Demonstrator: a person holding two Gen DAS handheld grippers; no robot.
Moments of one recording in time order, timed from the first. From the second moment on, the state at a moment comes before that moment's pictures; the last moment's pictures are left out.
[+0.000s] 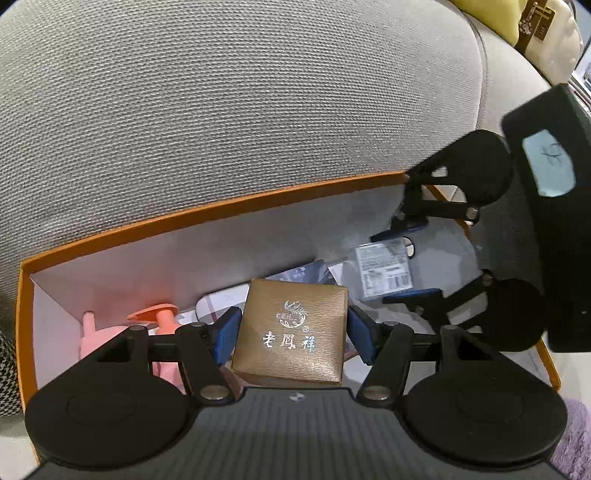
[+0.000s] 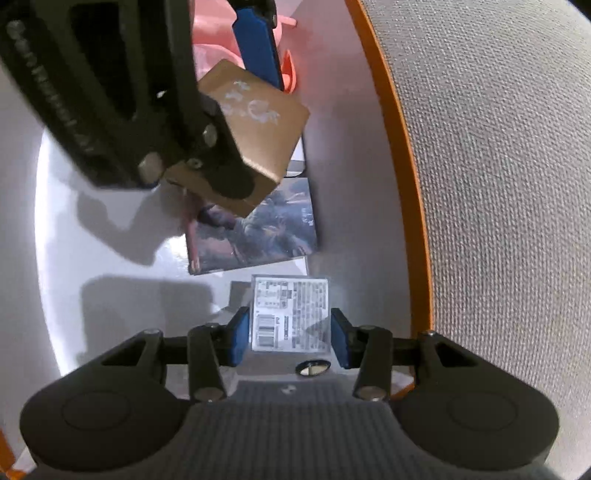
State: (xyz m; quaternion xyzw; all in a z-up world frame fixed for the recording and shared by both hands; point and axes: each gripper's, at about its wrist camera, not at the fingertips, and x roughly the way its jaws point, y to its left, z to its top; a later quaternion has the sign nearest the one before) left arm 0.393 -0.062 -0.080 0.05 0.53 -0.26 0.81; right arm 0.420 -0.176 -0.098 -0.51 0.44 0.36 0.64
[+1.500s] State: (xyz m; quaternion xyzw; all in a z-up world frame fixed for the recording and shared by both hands) left arm 0.395 -0.145 -0.119 -0.09 0.60 -0.20 0.77; right arm 0.379 -0.273 -0.013 -0.17 0.38 0.10 0.90
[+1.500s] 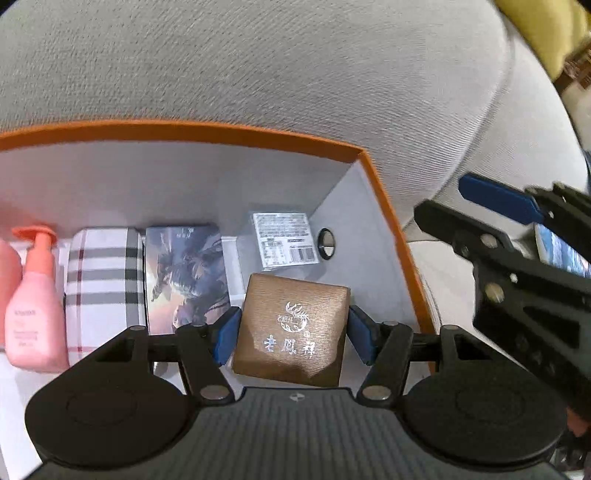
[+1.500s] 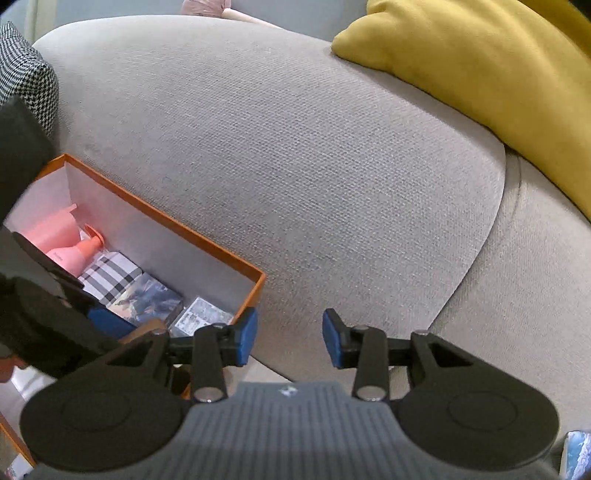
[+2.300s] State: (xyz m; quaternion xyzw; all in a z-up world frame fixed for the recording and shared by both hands) left arm 0.392 -0.151 -0.117 0.02 0.63 -0.28 0.72; right arm 0.370 -0.269 -0.030 -0.14 0.40 0.09 0.90
